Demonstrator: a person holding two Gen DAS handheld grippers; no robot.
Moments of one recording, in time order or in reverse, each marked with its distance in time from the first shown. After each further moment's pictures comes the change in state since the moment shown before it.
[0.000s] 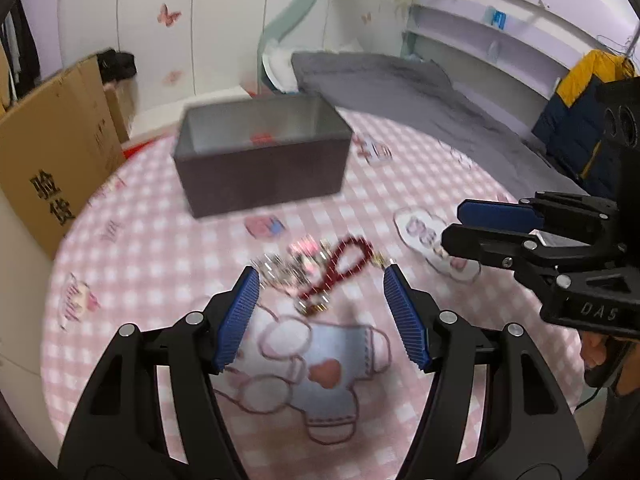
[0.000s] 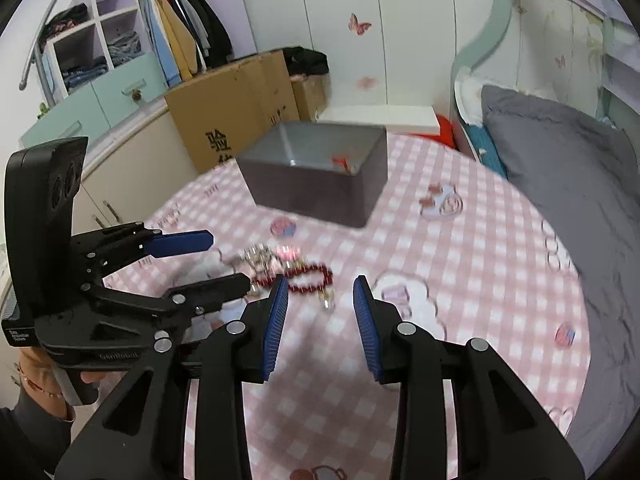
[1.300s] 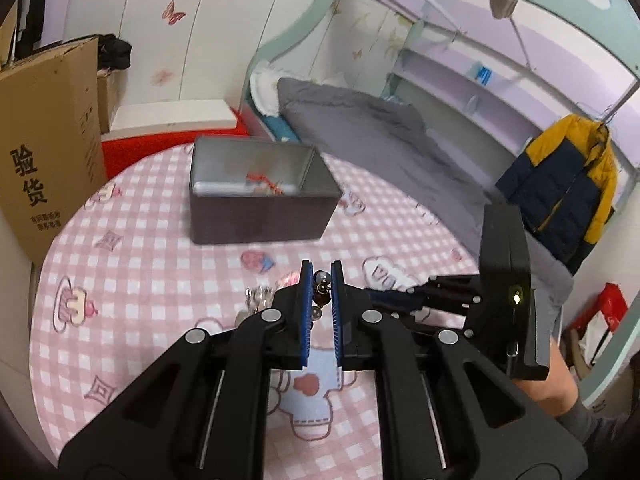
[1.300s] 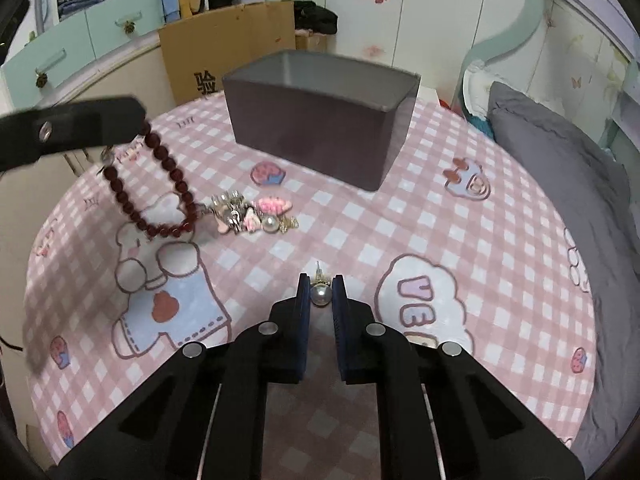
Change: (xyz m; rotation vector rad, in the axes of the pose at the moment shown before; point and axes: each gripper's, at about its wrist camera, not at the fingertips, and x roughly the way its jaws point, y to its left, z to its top) left arm -0.041 0.033 0.024 -0.128 -0.123 -0.168; right arm 0.055 0.016 -0.009 -0.154 0.113 -0.103
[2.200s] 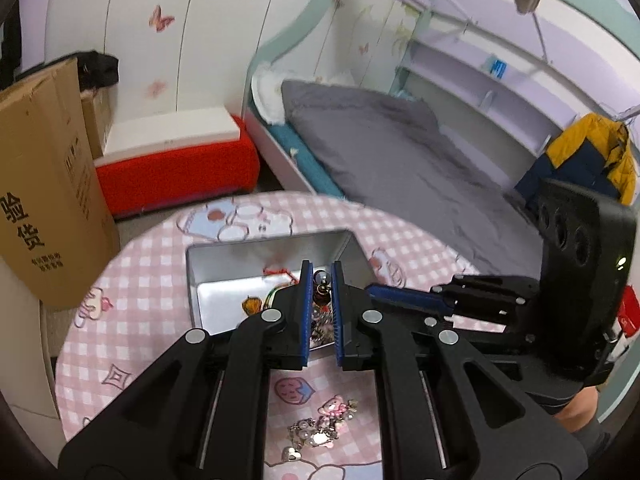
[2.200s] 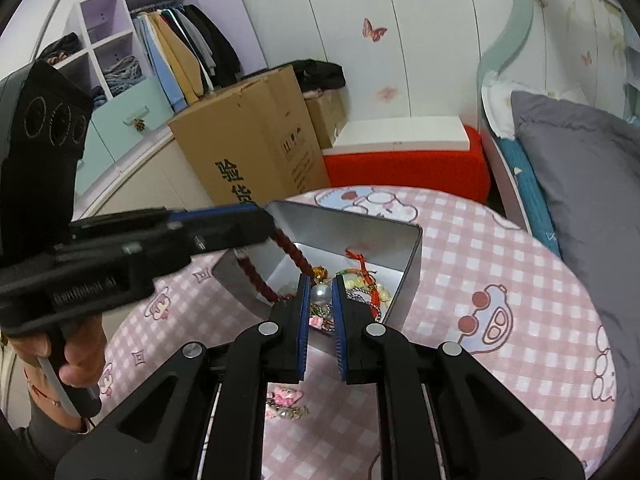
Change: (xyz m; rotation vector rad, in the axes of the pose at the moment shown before) left arm 0.082 0.030 0.089 0.040 0.065 0.040; right arm 0.007 -0.044 0.103 0.181 -0.149 0.216
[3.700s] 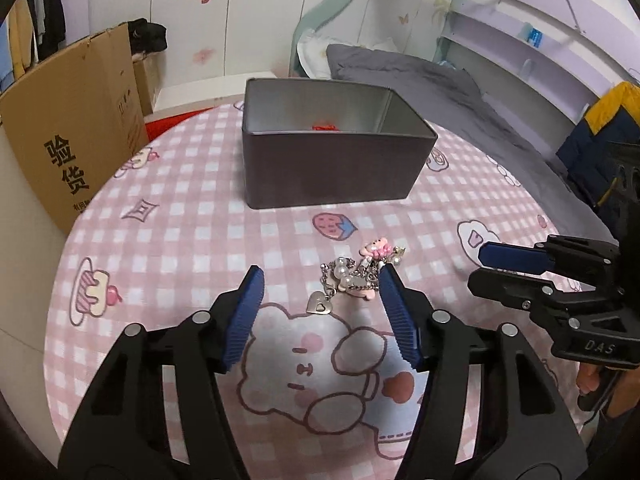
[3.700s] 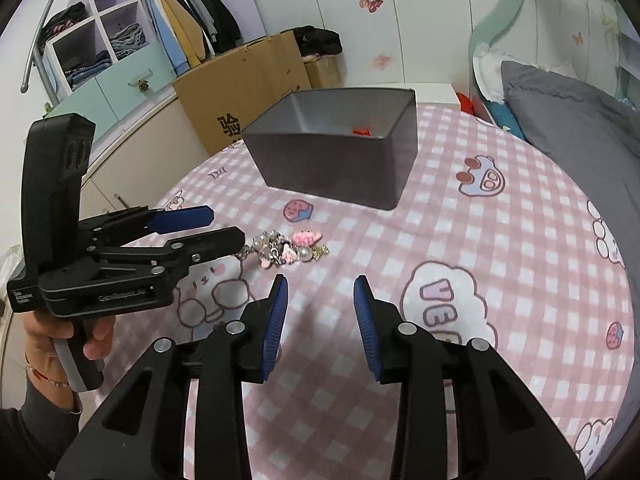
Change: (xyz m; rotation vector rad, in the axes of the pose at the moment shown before) left arm -0.025 -0.004 -0.115 -0.024 0.061 0.179; right arm -0.038 0.022 -0.099 -0.004 0.085 -0.035
